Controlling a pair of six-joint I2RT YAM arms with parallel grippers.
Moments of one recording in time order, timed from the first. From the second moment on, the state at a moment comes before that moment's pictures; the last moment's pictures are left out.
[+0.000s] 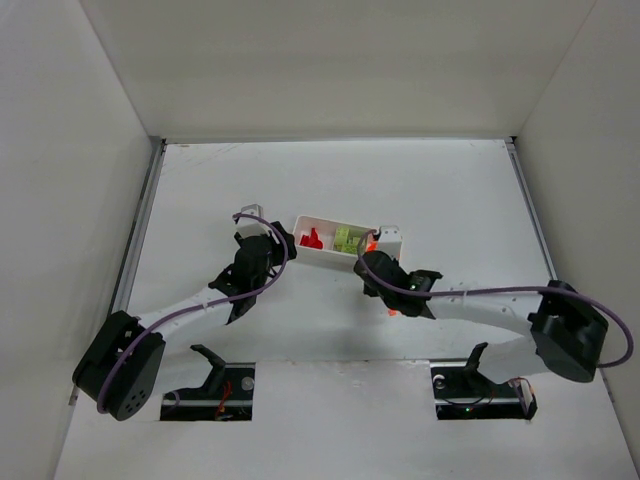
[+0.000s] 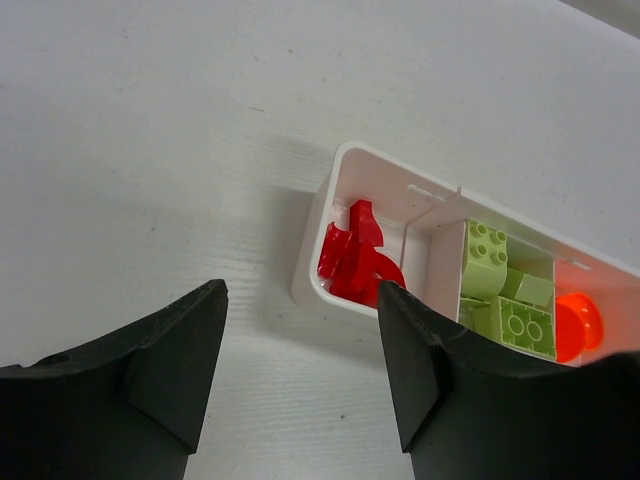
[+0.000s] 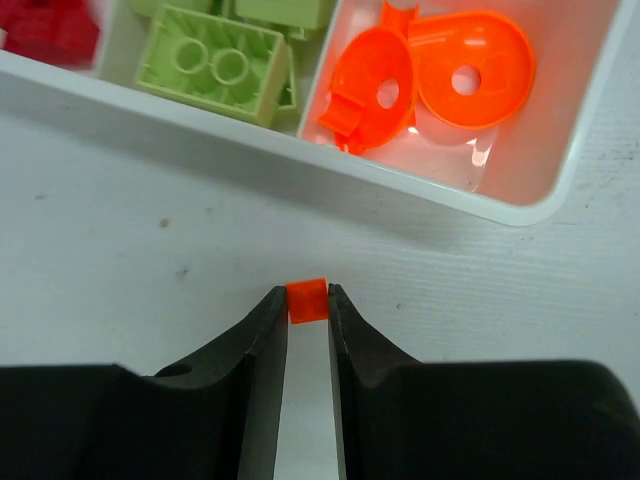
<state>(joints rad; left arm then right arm) -0.59 1.18 0.42 0.40 -0.41 -0.58 0.98 1.41 0.74 -0.22 0.58 0.73</state>
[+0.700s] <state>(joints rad) -0.59 1.15 0.41 0.40 -0.41 -0.58 0.73 1.35 0.80 -0.17 0.57 0.57</state>
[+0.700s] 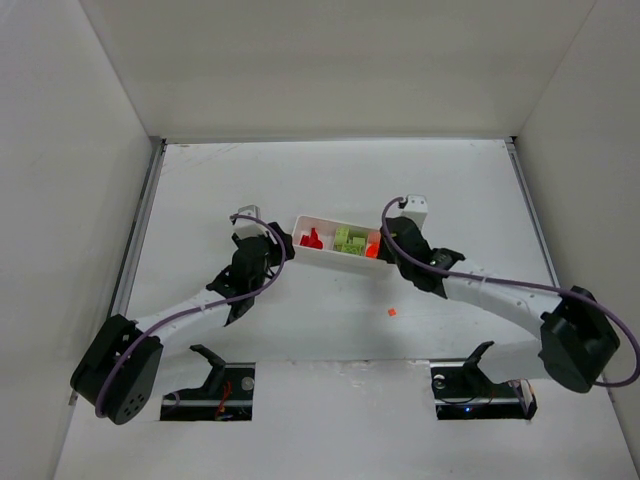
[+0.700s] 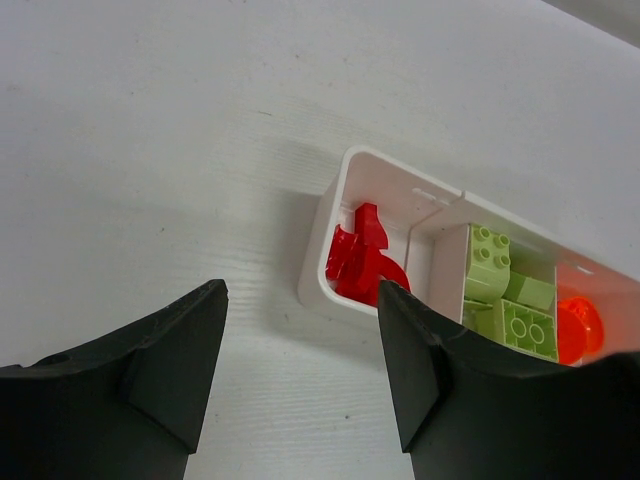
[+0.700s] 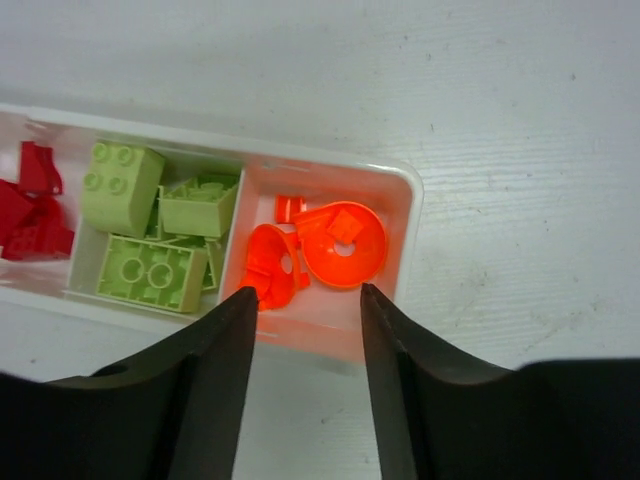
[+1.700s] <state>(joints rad) -0.58 1.13 0.40 0.40 -0.40 -0.59 0.97 1.25 0.56 -0.43 0.47 0.98</state>
